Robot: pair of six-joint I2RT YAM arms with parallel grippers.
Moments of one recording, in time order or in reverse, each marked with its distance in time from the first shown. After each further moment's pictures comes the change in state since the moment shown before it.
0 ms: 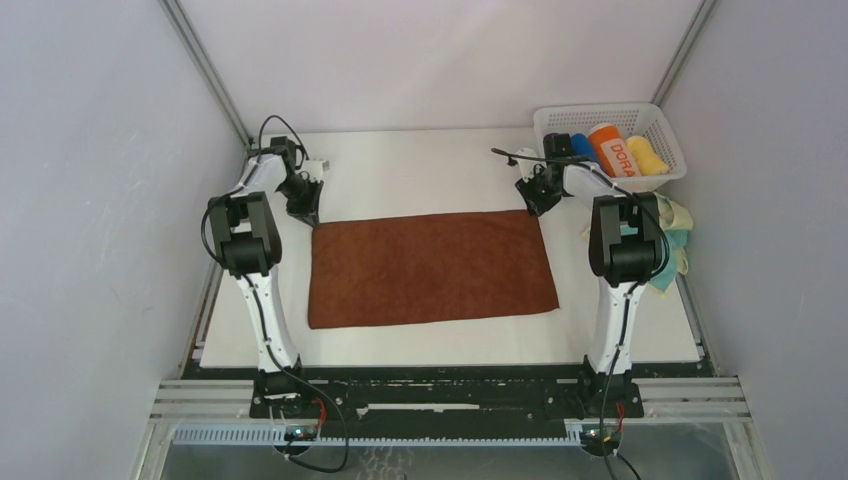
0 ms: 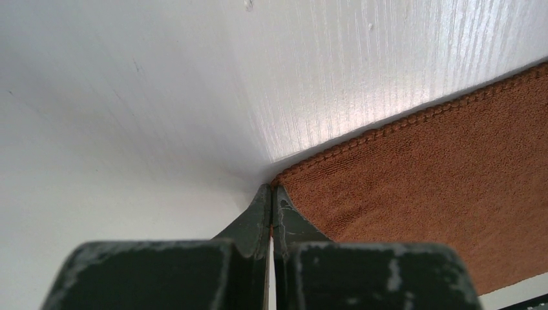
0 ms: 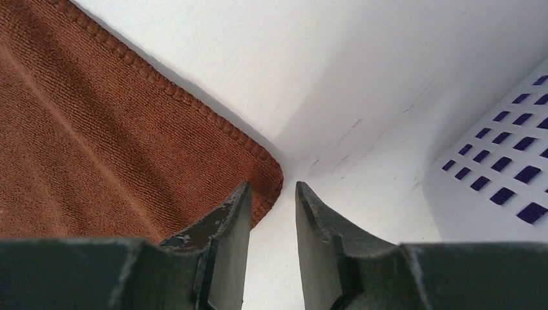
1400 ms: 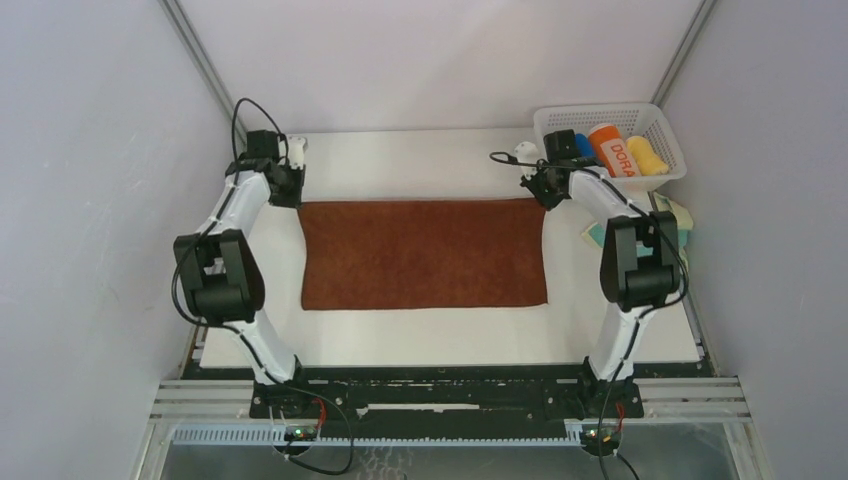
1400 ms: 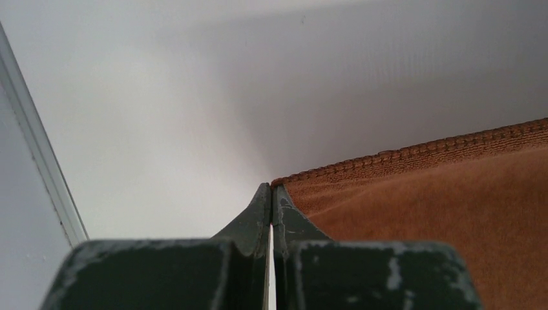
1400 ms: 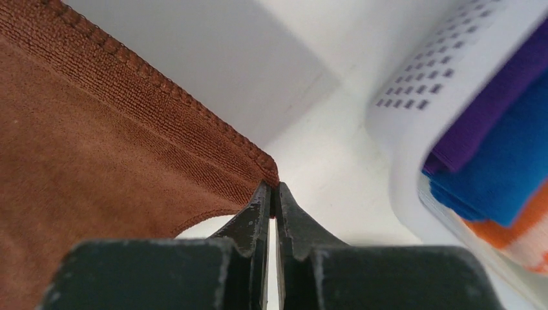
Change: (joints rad) left arm -0.008 -0.445 -0.354 0.317 -0.146 -0.088; right arm 0.039 -0.172 -0.086 -0.011 0.138 -0.065
